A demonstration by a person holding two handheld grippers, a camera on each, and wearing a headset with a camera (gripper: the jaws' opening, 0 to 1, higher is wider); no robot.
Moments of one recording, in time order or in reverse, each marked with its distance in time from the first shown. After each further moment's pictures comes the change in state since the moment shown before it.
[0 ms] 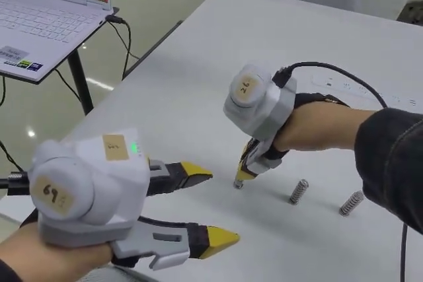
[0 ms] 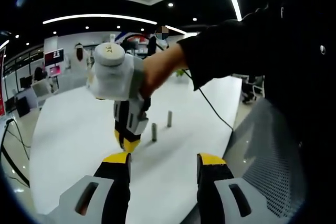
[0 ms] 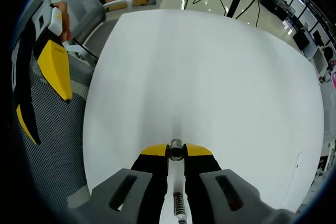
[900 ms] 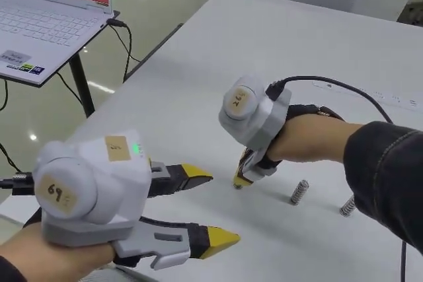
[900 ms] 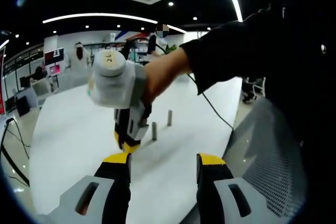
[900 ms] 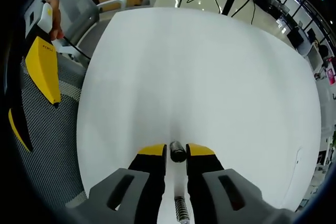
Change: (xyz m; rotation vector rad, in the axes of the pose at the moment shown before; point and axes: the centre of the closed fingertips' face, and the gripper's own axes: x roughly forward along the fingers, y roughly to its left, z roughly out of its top) left arm 0.000 0.000 -0.002 -0.002 0.009 0.001; right arm 0.009 -0.004 0.000 0.025 -0.008 -0.054
